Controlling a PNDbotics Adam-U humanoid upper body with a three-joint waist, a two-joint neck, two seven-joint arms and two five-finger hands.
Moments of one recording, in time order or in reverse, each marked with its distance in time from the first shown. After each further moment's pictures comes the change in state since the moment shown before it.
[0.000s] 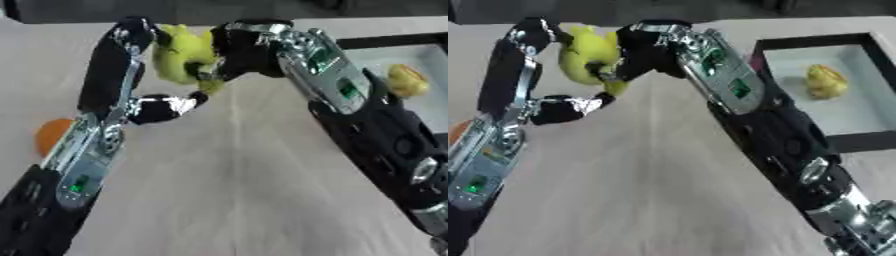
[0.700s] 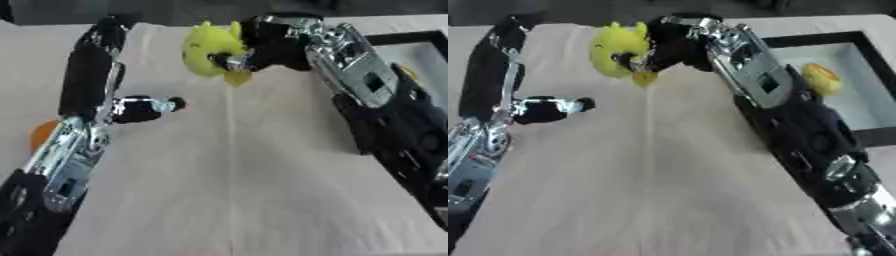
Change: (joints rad) left arm 0.048 0.075 0.039 -0.009 -0.008 0.104 0.029; right arm 0.055 -0.124 -0.056 -0.013 -0.035 -0.009 -0.031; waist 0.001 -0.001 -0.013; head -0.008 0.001
